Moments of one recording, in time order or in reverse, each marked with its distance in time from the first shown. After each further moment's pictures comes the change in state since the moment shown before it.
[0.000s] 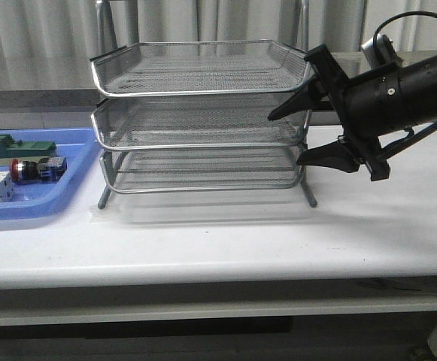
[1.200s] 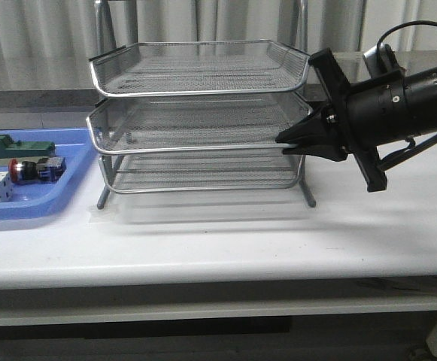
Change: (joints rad) left arm 0.000 0.000 0.000 0.000 0.000 0.000; right arm -0.004 -0.003 0.055 0.007 0.086 0.000
